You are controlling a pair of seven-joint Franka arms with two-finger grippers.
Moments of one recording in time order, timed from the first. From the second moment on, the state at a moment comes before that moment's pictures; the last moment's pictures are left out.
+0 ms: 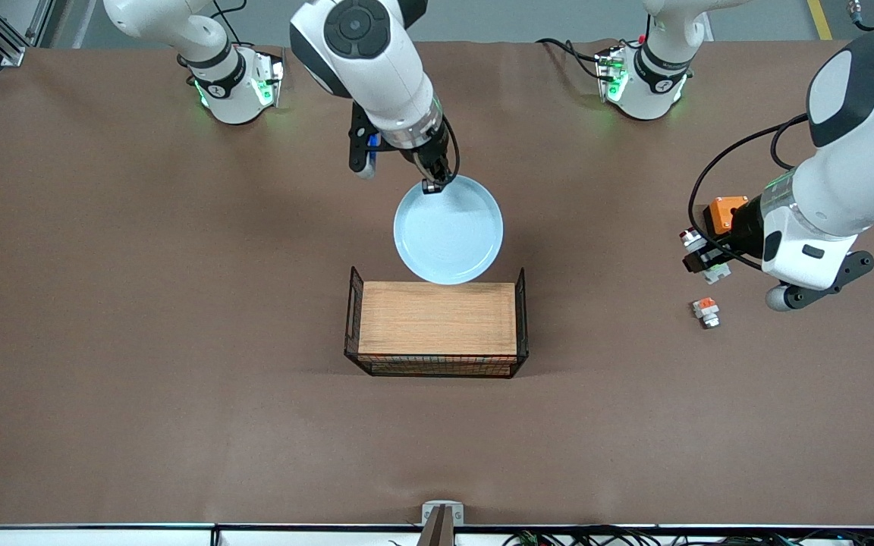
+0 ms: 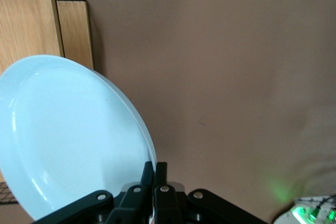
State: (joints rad) left arm 0.18 0.25 -0.45 -1.45 0.00 1.63 -0.70; right arm 0.80 0.34 0.01 -1.49 0.22 1.93 2.32
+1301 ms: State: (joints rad) left arm 0.13 0.28 -0.45 -1.46 -0.07 1.74 -0.79; right arm 0.75 0.56 -0.02 -1.45 0.16 2.15 2.13
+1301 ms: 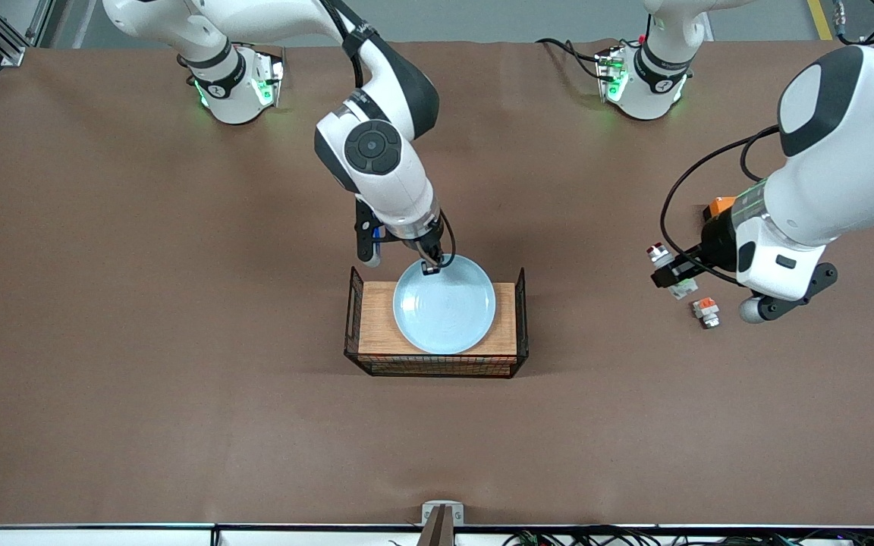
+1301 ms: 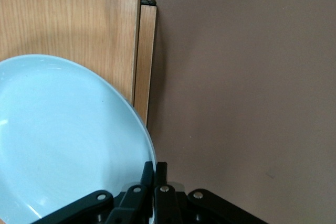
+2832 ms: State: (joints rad) left arm -0.21 0.51 -0.45 -1.41 -0.04 2.14 -1.34; right arm 0.70 0.54 -0.02 -1.31 0.10 1.86 1.89
